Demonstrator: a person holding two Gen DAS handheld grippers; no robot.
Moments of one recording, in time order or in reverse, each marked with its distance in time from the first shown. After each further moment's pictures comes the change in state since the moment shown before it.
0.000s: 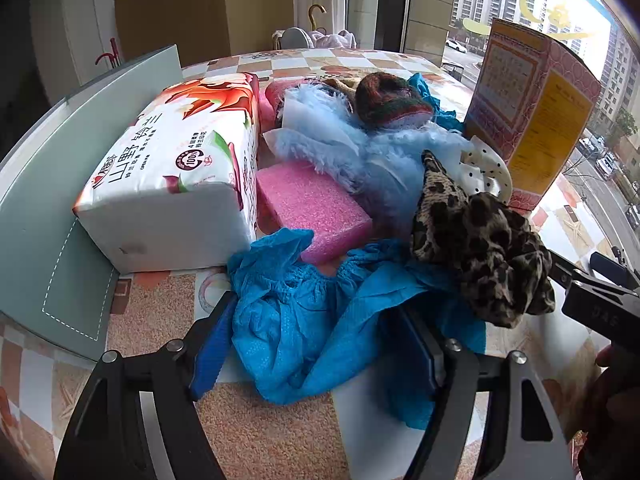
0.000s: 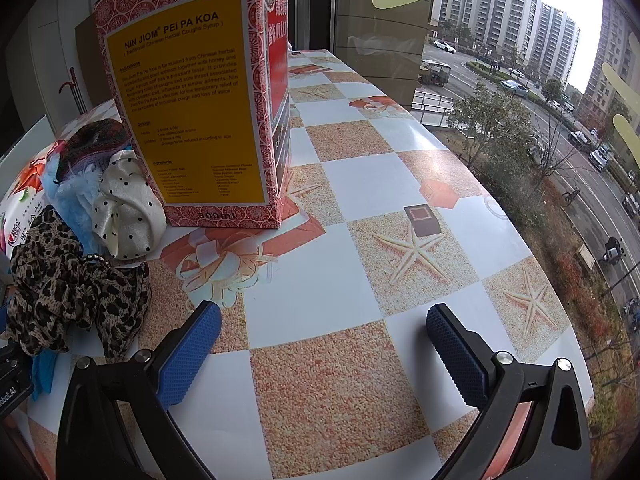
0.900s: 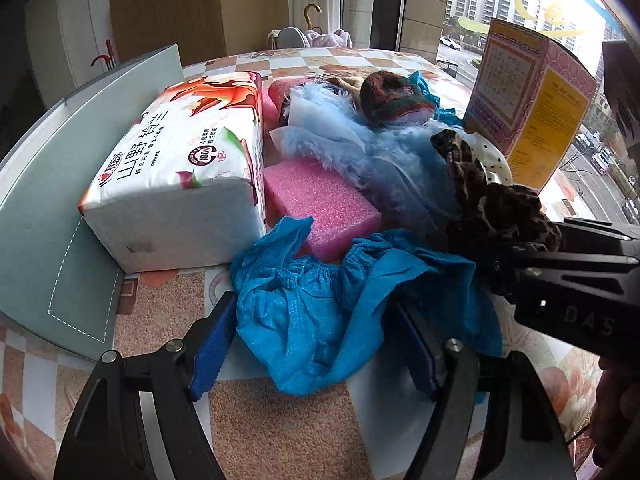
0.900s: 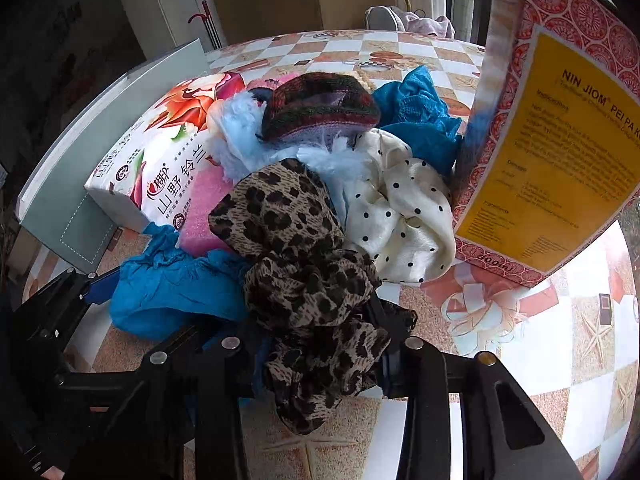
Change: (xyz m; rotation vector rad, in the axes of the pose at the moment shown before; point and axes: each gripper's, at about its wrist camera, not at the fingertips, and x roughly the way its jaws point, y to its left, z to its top) left arm 0.001 0.008 -0.001 0.017 0.007 -0.018; right arm -0.002 0.109 0.020 -0.266 0.141 0.408
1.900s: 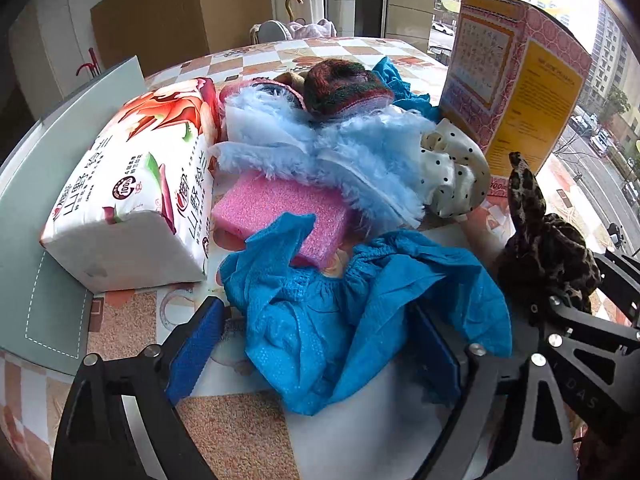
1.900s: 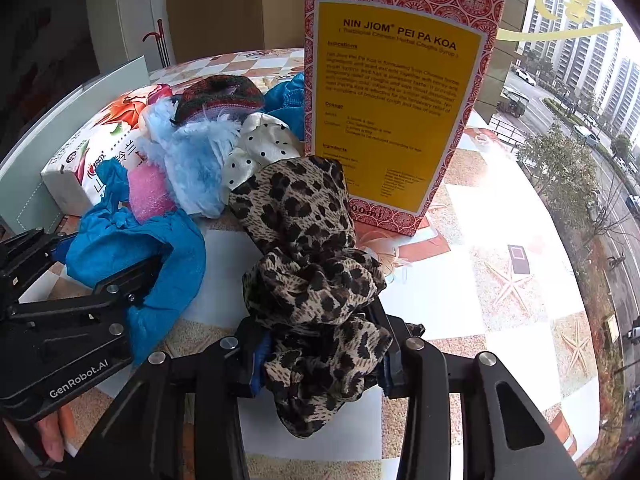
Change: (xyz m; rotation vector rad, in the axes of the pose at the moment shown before) left arm 0.014 -0.029 0.014 0.011 0.040 -0.019; right arm -0.043 -0.040 -0.058 0.003 -0.094 -0.220
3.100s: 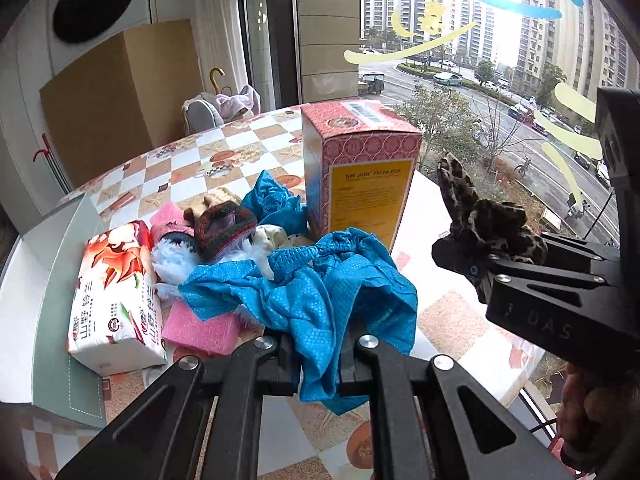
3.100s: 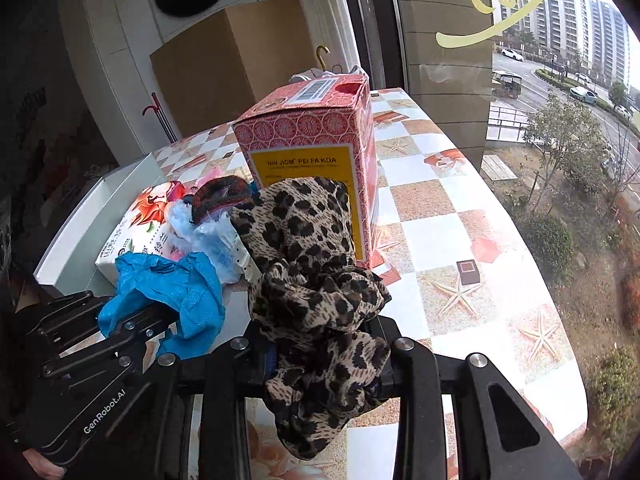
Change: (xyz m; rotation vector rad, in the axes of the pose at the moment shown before) left arm -0.103 -0.085 0.041 0.246 -0.201 -0.140; right arm -0.064 -0.049 0.032 0.246 -0.147 0.101
